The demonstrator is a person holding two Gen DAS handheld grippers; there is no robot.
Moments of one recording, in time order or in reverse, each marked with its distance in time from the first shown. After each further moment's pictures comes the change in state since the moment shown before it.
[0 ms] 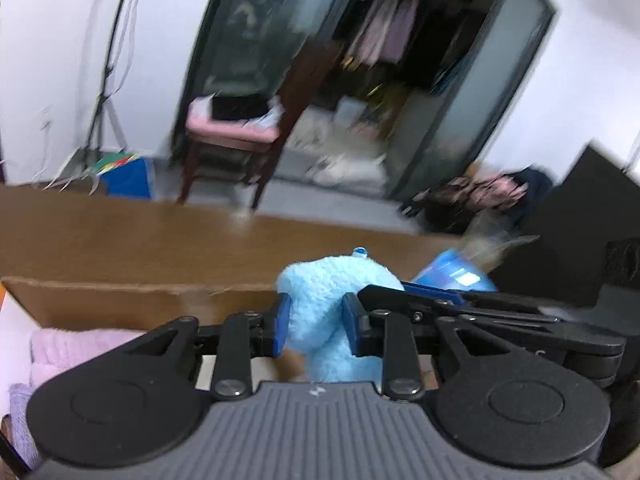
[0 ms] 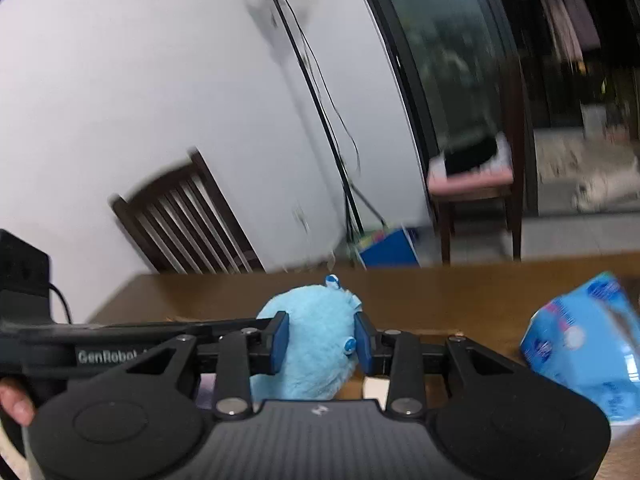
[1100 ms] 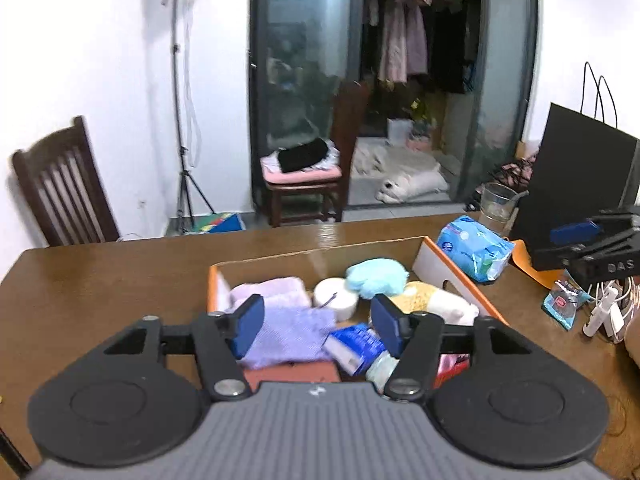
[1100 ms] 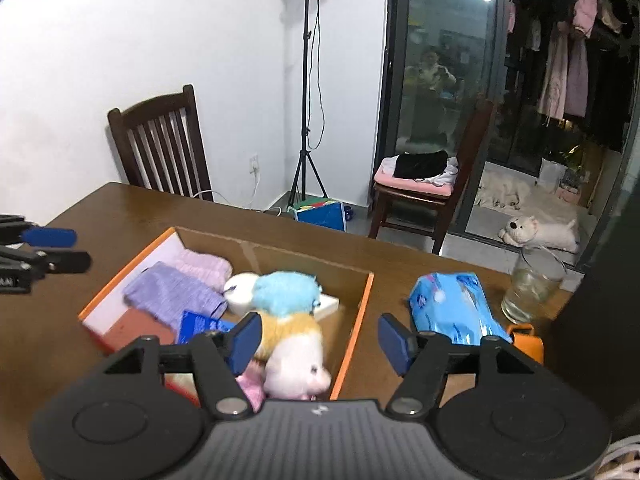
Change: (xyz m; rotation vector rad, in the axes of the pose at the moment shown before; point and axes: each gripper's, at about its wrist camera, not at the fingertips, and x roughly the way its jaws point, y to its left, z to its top) left arm -0.250 -0.051 -0.083 0.209 -0.154 0.270; right arm -0.202 0.084 -0.035 -0.258 0.030 -0.230
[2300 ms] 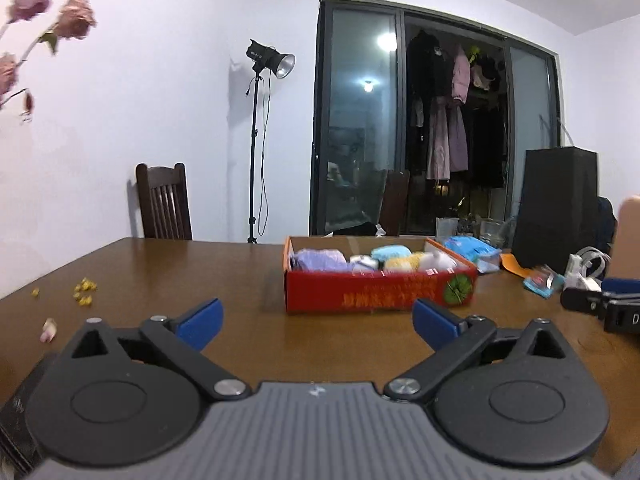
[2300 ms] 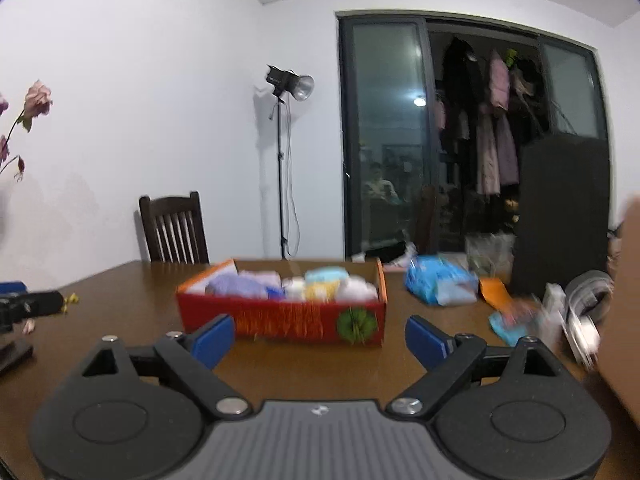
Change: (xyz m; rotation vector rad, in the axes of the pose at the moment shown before) left arm -0.217 -0.047 -0.260 -0.078 -0.354 0.165; right arm -0.156 0.144 -0.273 0.126 -0.416 -0.139
